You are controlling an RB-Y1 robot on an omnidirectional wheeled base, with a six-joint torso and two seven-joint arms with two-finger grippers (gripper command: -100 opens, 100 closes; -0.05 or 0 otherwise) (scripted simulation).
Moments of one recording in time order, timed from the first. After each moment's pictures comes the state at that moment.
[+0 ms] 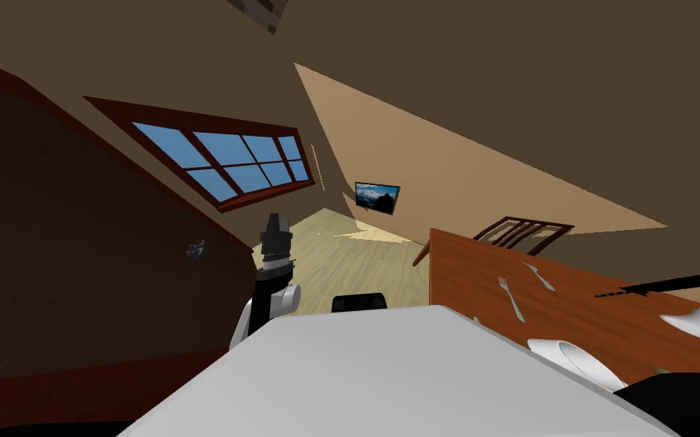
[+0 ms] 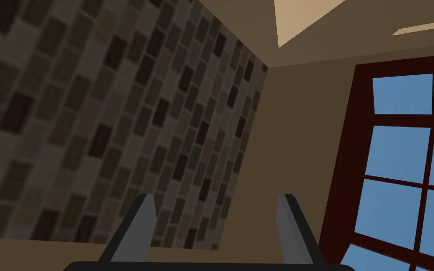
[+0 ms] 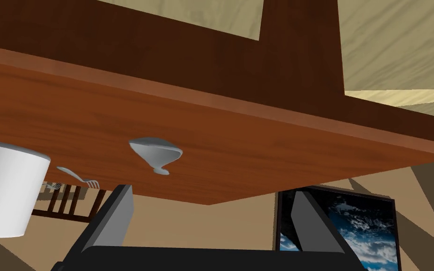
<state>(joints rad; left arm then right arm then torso) 0.48 0.02 -0.02 -2.33 -0.12 -0.41 -0.09 0.95 -0.18 -0.20 -1.20 0.07 -0.42 1.10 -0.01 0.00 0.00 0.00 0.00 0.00</state>
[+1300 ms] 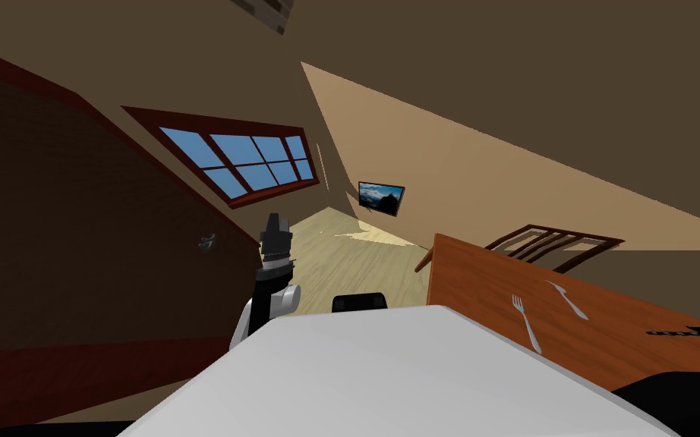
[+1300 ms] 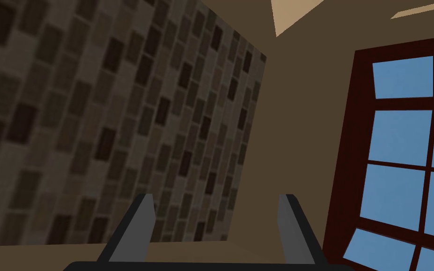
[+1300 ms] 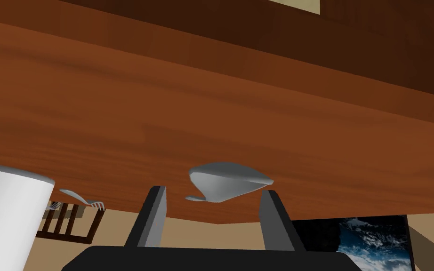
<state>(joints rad) 0.48 0.02 -0.02 -2.33 -0.12 -0.41 -0.09 0.91 -0.17 -0.20 -1.05 0.00 -0.48 1.14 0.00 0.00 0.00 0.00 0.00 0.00</state>
